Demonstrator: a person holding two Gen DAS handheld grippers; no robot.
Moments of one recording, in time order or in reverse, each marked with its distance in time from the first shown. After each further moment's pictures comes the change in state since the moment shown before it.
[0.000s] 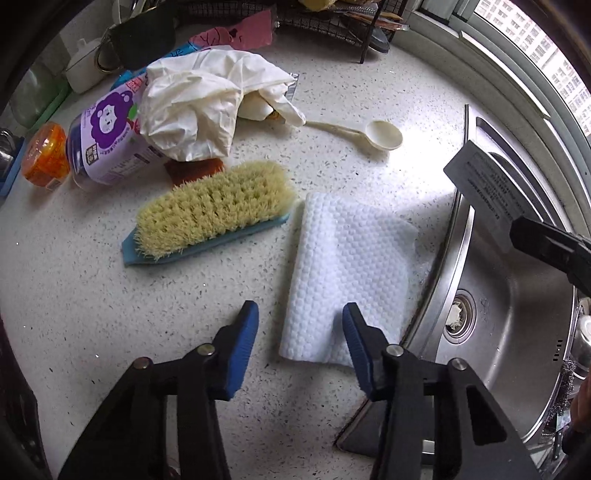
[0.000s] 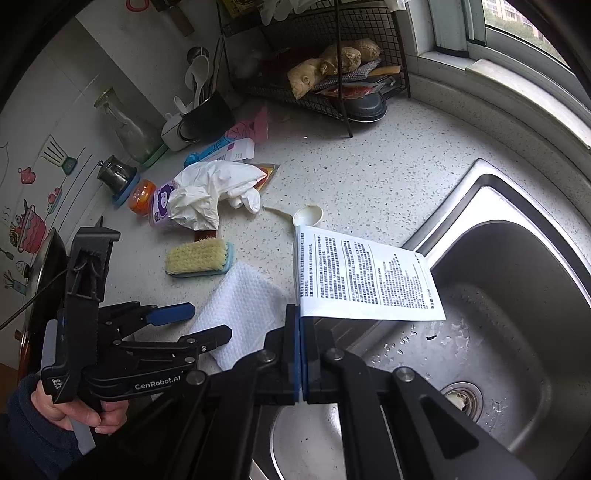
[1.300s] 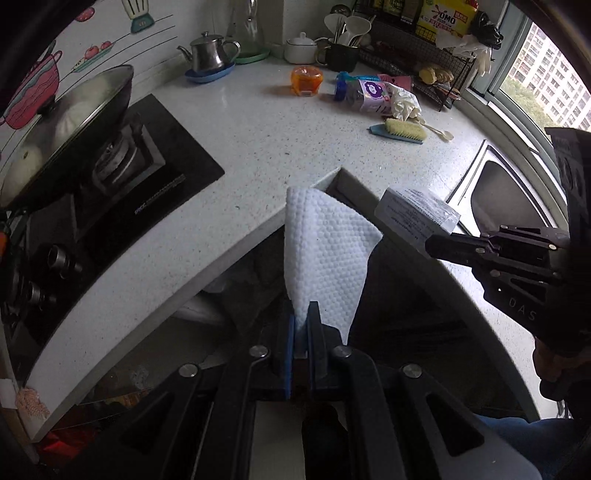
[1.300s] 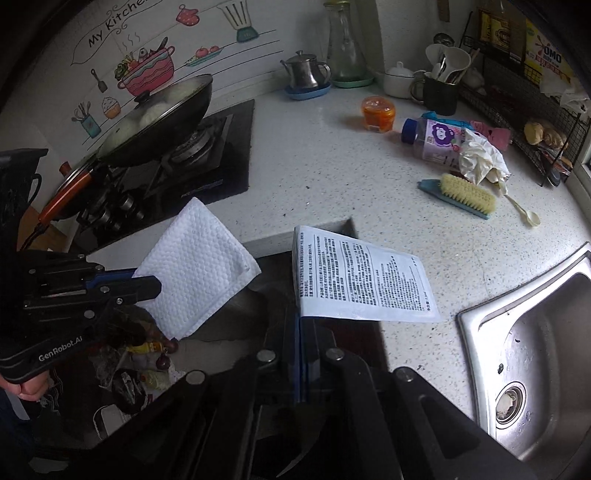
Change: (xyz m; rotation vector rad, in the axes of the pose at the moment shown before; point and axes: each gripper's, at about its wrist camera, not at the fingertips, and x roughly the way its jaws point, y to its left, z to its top) left arm -0.205 0.152 -0.315 -0.271 -0.166 0.094; right arm -0.011 0.267 -0.153 -0.507 0.100 0.119
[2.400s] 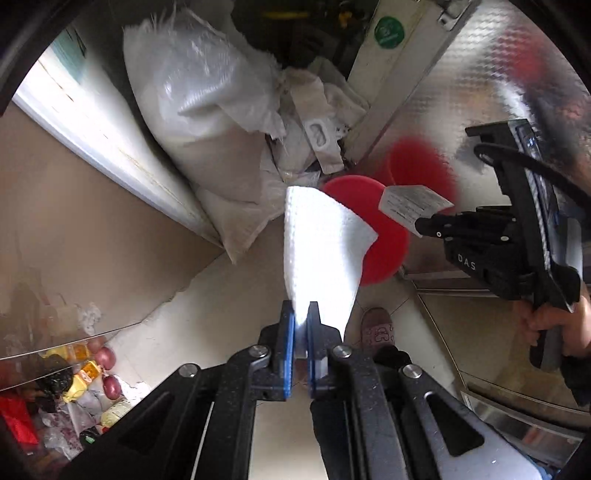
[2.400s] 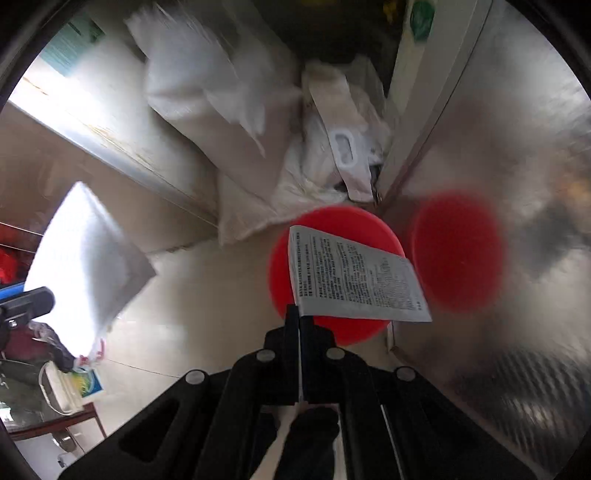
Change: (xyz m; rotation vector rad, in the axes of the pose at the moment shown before) left arm 0.361 0.077 -0.166 -0.133 0.244 -0.013; right arm 0.439 -0.070 -0.140 -0.033 0.363 -0.114
